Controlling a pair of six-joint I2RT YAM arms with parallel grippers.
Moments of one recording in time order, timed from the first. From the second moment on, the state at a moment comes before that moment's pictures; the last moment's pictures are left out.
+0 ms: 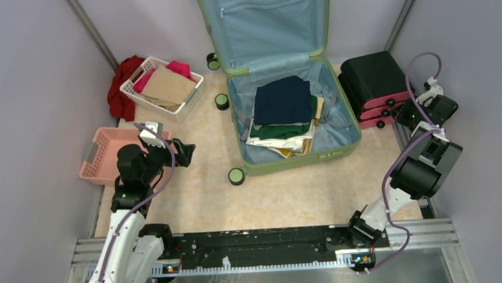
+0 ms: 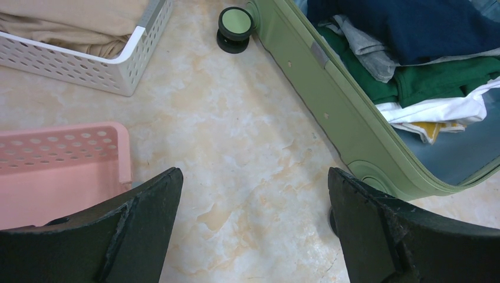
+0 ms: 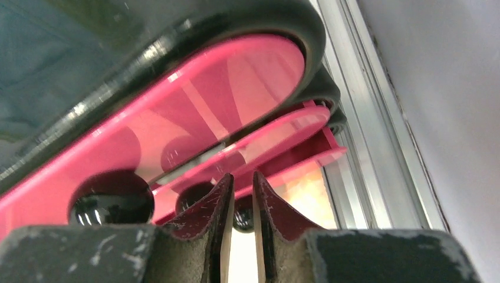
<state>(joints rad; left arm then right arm) -0.08 0.65 0.51 -0.09 0.30 -0.10 -0.68 1.75 1.05 0.13 -0.61 0.11</state>
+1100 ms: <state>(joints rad) -0.08 0.66 0.51 -0.09 0.30 -0.10 -0.68 1.91 1.08 0.01 -0.76 0.04</state>
